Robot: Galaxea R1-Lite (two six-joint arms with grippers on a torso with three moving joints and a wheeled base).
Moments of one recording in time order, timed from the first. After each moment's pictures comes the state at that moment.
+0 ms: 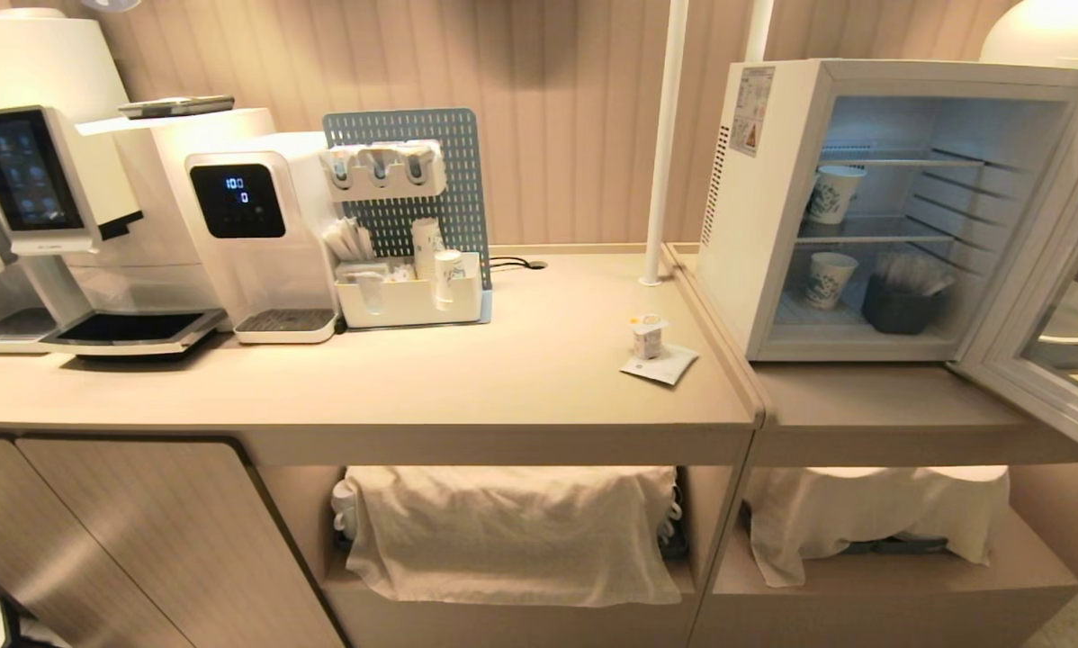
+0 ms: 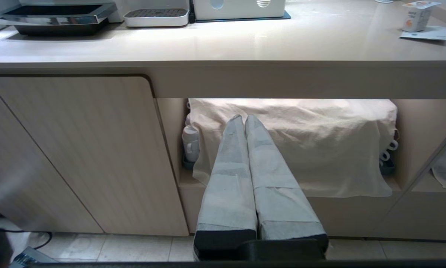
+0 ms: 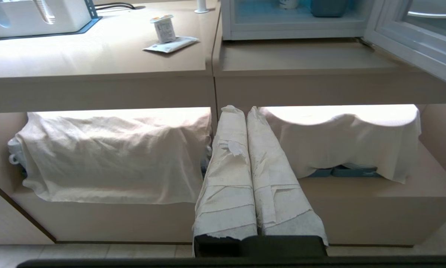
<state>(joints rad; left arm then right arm) 0.00 0.00 0.00 0.00 0.01 0.01 0.01 0.00 0.00 0.02 0.00 0.00</state>
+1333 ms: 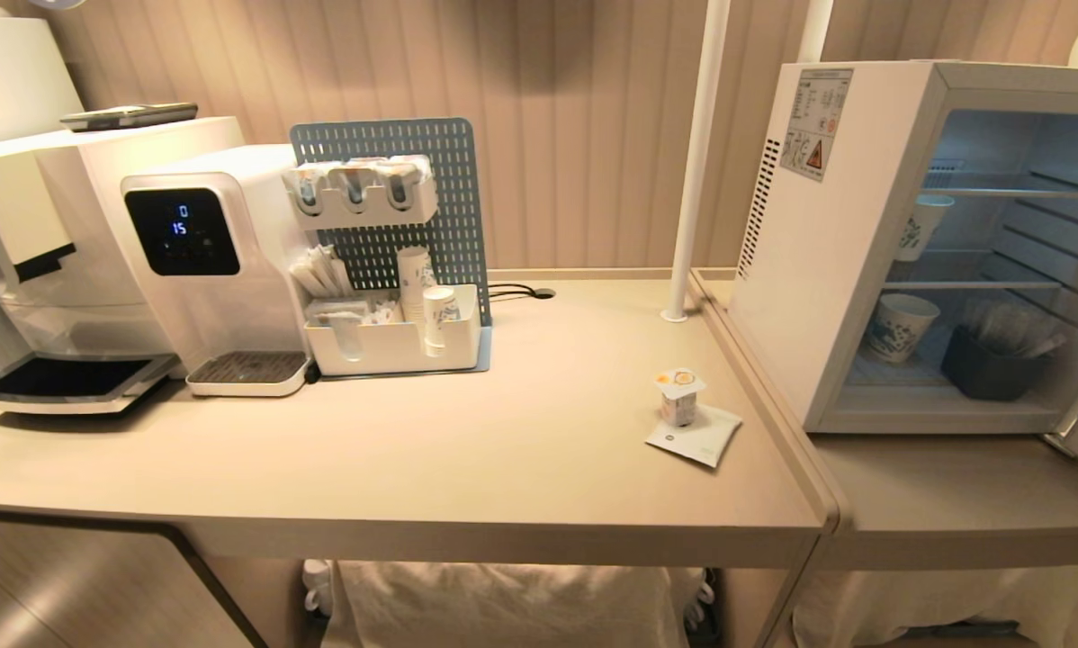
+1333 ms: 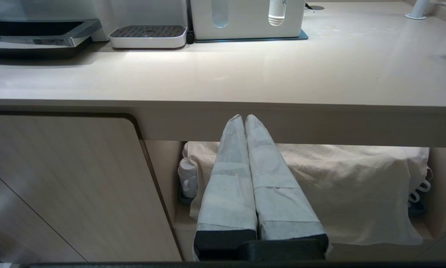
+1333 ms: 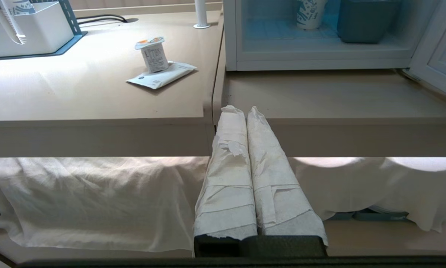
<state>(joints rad) 0.00 0.00 0.00 0.00 0.01 0.00 0.01 0.00 0.00 0.02 0.00 0.00</state>
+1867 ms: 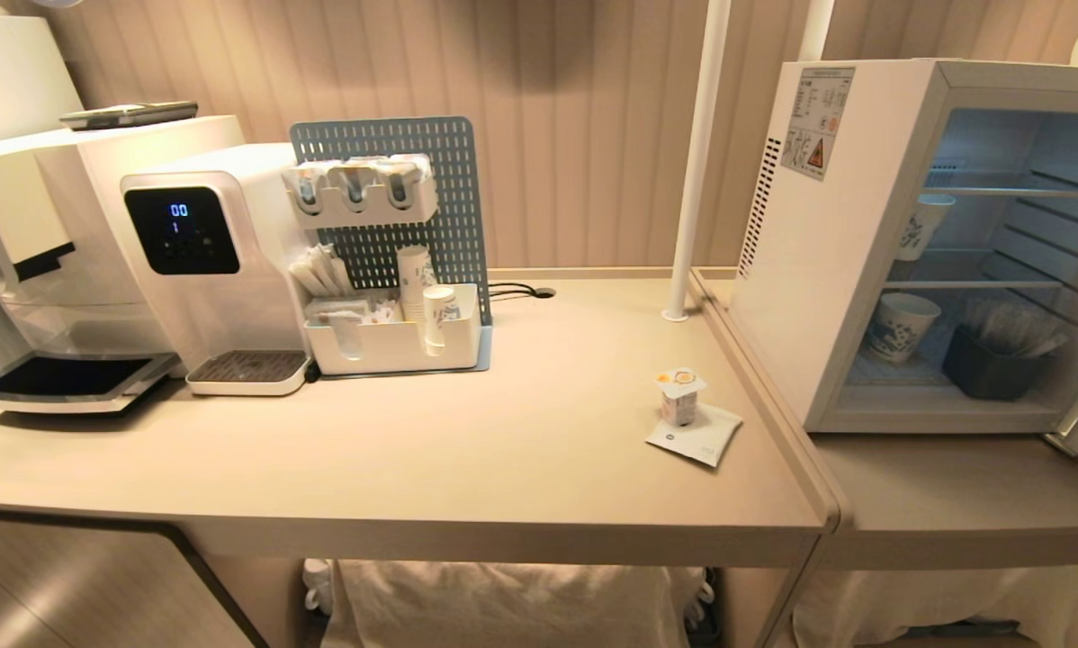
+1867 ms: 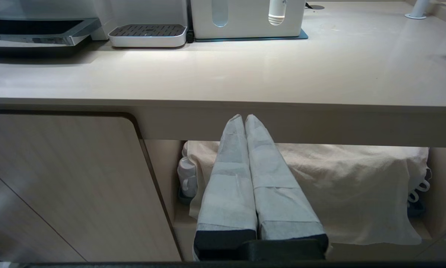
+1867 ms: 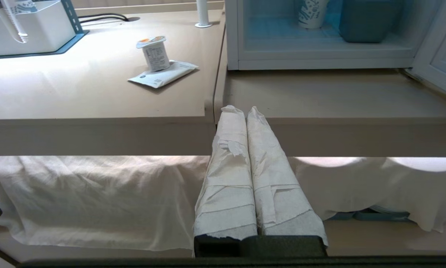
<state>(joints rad) 0.00 0.00 0.00 0.00 0.01 0.00 0.01 0.00 0.00 0.02 0.00 0.00</state>
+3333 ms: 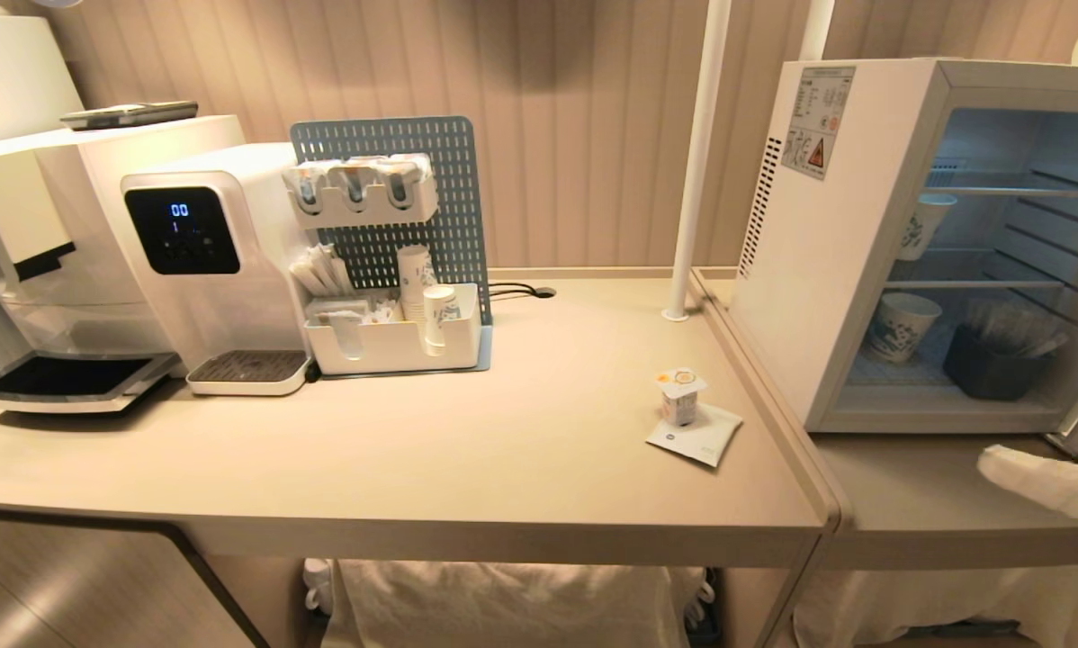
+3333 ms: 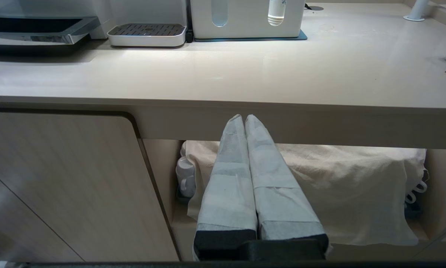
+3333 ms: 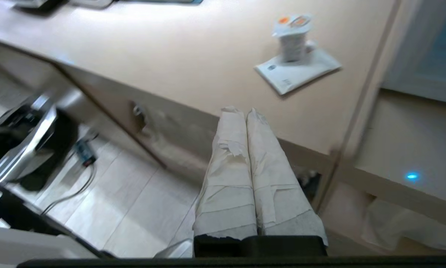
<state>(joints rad) 0.00 0.00 0.00 0.00 0.01 -0.01 0.07 1.00 -0.49 -0.14 0.46 0.03</state>
